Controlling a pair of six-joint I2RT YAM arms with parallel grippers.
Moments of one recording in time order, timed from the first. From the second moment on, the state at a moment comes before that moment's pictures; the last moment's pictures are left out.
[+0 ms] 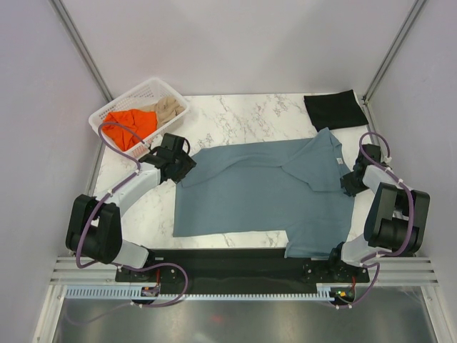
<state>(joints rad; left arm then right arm) -0.35 1.44 0.94 -0.44 -0.20 -1.05 -0.31 1.53 0.81 -0.45 0.17 0.92</state>
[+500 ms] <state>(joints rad) -0.35 1.44 0.94 -0.44 -0.21 -1.05 -0.31 1.54 0.82 -0.45 0.17 0.91</state>
